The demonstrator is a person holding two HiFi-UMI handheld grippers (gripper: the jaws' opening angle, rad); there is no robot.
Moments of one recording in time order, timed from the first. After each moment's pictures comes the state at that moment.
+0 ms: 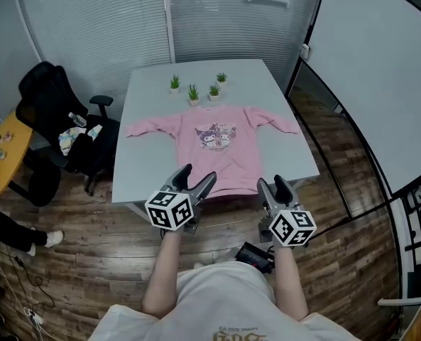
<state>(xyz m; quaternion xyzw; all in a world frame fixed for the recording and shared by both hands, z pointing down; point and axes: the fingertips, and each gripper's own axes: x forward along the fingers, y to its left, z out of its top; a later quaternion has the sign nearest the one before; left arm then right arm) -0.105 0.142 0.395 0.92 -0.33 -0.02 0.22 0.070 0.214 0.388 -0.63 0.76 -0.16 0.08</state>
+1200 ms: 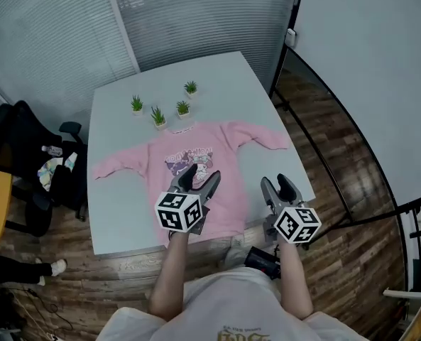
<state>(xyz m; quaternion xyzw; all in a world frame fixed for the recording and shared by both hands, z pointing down) 0.069 -0.045 0.432 0.92 -0.31 0.07 0.22 0.233 0.042 0.435 -0.67 0.71 -0.22 0.07</state>
